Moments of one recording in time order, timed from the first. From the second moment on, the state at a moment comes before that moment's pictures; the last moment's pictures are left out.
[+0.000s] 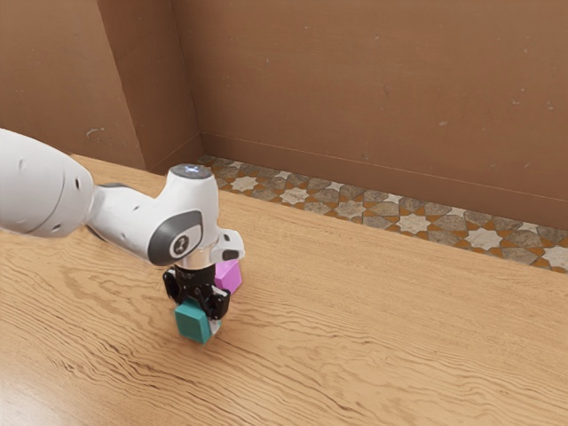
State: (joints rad) arm -0.69 0.23 0.61 -2.23 -0.04 2.29 -0.07
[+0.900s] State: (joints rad) arm -0.39 0.42 0.44 -1.75 -0.06 2.06 0.14
